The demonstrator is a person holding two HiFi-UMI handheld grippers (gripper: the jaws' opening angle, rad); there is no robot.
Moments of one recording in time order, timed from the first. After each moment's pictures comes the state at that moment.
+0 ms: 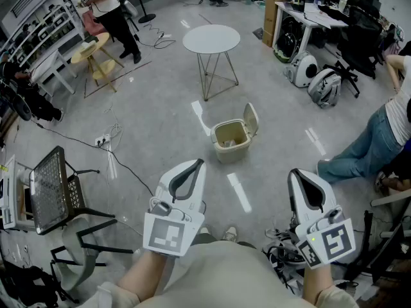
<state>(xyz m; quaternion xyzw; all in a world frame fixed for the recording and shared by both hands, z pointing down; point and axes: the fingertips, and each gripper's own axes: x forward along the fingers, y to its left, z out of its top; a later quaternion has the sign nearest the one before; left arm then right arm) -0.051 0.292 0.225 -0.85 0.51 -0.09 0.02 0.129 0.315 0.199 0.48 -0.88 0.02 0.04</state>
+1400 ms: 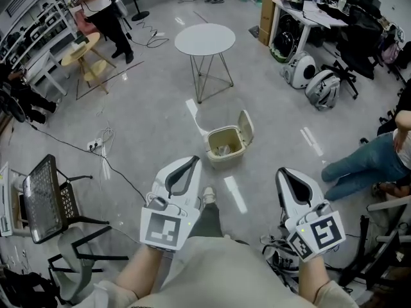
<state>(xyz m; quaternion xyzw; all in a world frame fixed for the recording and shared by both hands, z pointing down) -0.044 0.193 0.251 -0.85 0.51 -0.11 0.01 0.129 0.215 0.245 0.47 -0.88 0.07 0.06</state>
